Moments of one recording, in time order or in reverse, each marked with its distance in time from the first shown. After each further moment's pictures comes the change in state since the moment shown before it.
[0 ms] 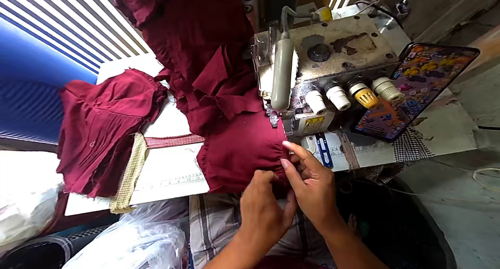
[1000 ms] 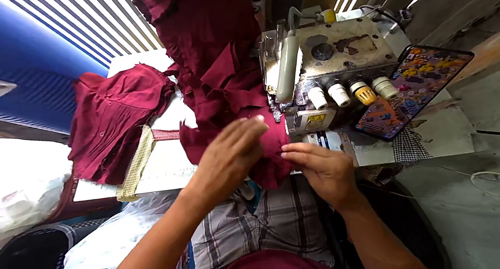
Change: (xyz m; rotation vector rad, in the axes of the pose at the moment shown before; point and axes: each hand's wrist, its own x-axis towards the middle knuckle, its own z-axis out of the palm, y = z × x) left_hand 0.105 -0.033 -0.084 0.245 -0.324 0.640; right_hand 0.030 0.007 -0.040 -0.141 -0.260 -0.394
